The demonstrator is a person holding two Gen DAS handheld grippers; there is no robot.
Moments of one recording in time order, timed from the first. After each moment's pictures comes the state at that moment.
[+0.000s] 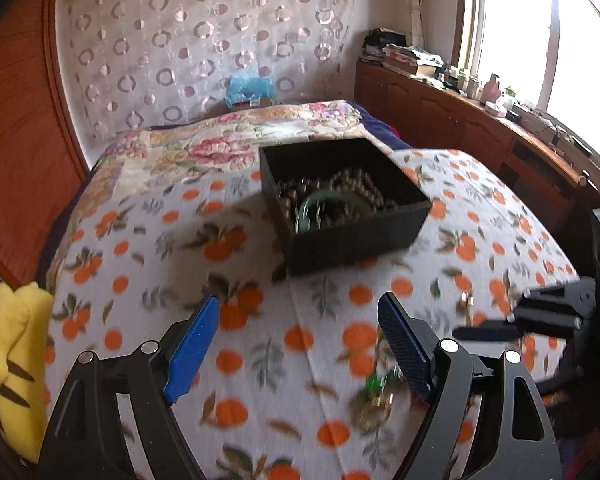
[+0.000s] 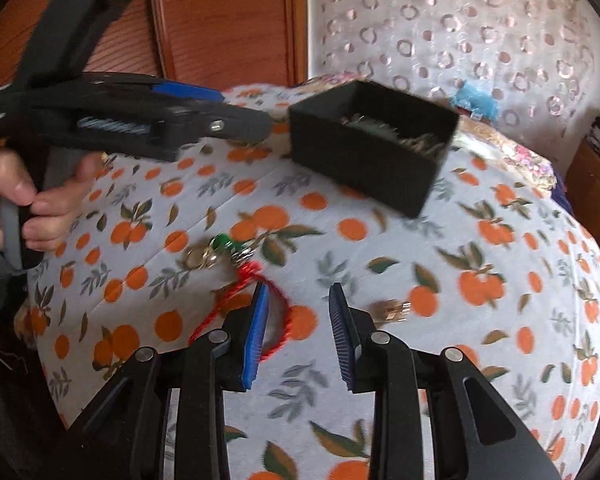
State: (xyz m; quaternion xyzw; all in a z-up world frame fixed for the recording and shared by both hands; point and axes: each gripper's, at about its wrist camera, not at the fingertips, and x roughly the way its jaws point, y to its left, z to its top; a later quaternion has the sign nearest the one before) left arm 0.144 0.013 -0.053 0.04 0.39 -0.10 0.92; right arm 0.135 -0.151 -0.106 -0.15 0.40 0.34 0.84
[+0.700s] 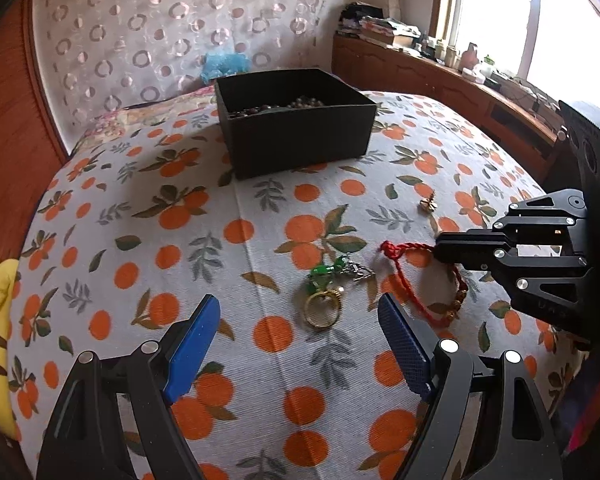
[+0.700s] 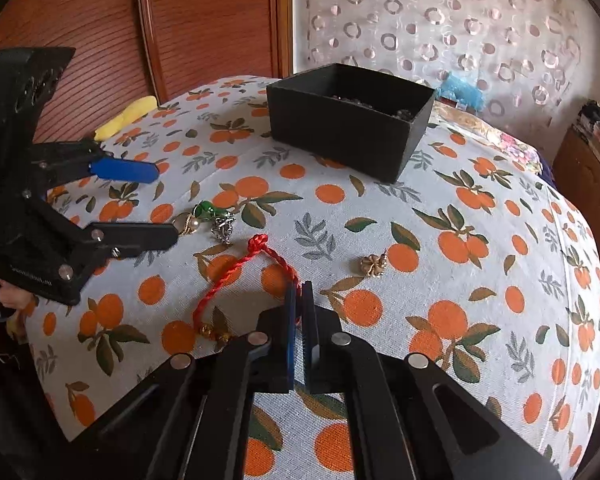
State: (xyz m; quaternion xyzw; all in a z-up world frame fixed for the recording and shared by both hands) left arm 0.096 -0.013 -0.095 0.05 0.42 -0.14 0.89; right arm 0.123 -0.177 -0.113 -0.14 0.41 0.32 0.85
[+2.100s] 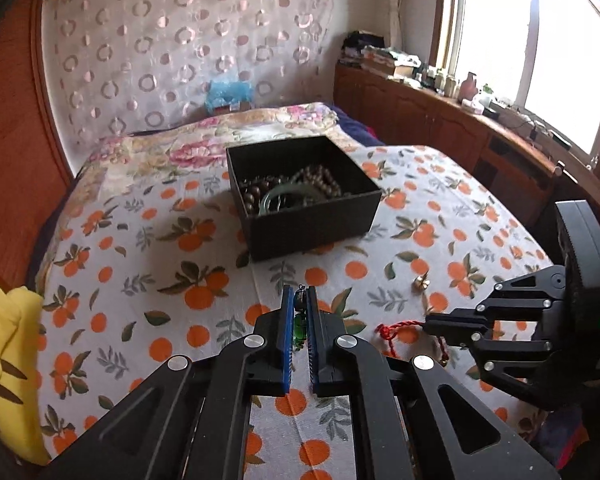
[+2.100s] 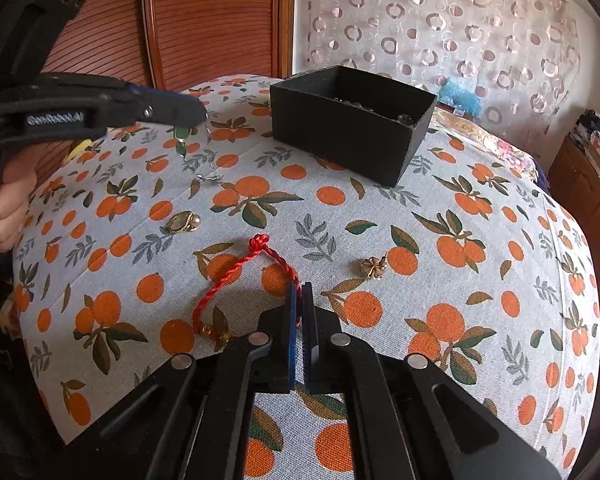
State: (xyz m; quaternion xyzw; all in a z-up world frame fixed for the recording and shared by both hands) left arm 0.116 -0.003 -0.038 0.03 0.38 -0.14 0.92; right arm 0.120 -0.172 -0.113 -0.16 0.40 0.31 0.85
